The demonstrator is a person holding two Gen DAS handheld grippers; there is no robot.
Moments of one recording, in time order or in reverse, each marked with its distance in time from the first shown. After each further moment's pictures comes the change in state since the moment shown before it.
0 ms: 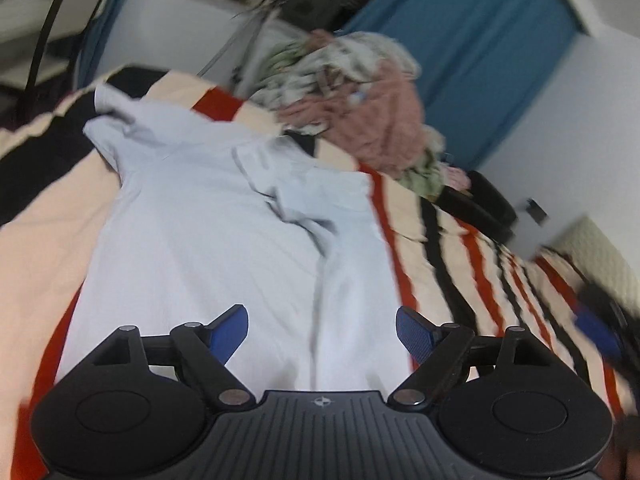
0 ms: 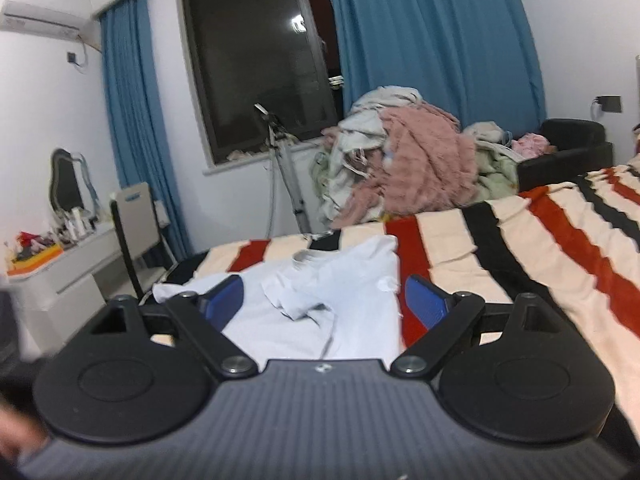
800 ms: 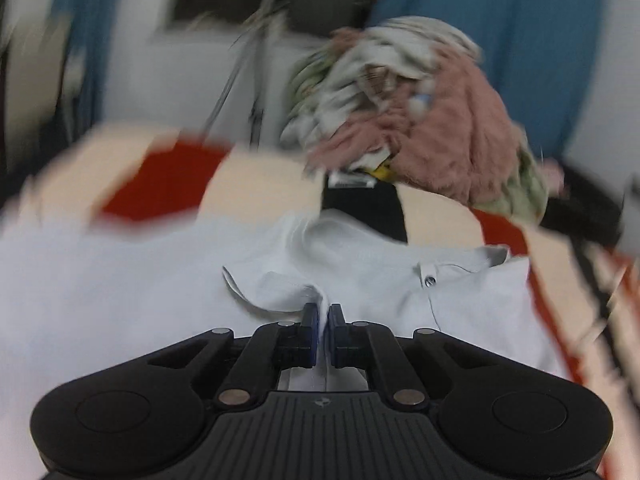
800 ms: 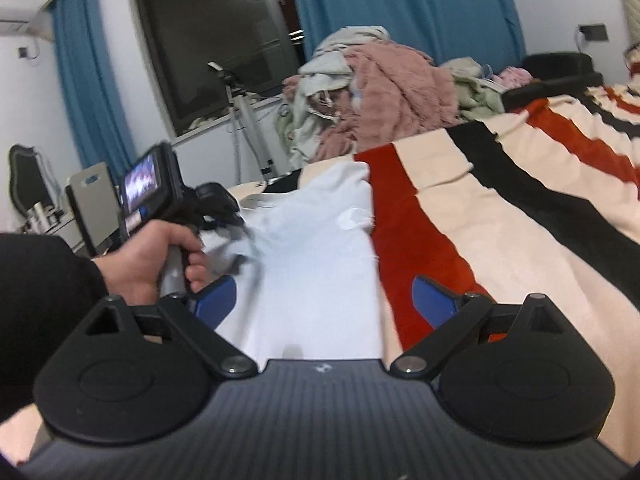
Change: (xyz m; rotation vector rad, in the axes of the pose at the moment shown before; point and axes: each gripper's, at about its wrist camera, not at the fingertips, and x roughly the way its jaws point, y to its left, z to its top) left arm 0.338 -0.011 0.164 0.327 -0.108 0.321; right arm 0.134 -0.052 -0.077 0.132 0.115 -0.061
